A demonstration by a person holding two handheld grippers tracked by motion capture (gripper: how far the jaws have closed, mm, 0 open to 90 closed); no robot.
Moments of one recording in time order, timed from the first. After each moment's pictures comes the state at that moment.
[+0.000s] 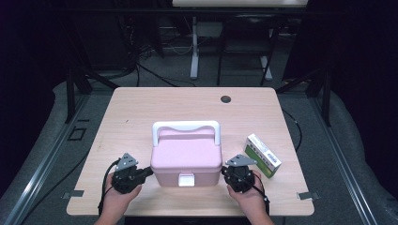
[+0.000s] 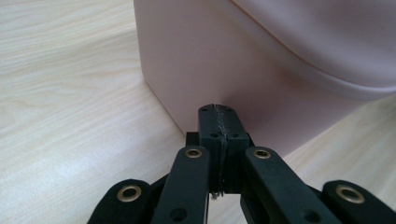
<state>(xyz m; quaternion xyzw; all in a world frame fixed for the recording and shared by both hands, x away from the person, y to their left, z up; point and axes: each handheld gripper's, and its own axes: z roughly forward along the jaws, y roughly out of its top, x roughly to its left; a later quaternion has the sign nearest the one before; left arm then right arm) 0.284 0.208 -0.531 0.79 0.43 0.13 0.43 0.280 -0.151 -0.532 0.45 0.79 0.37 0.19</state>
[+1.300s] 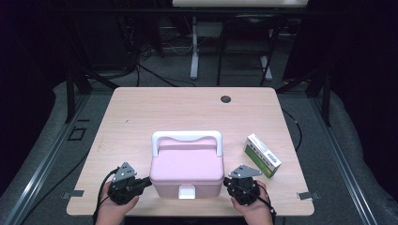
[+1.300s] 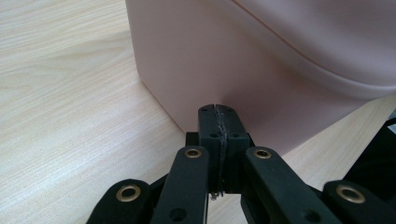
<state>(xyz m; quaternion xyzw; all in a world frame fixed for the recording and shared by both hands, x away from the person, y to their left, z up) 0.260 0.210 -0.530 0.81 0.40 0.12 0.42 0.250 -0.159 -0.530 0.43 0.81 0.37 0.17</state>
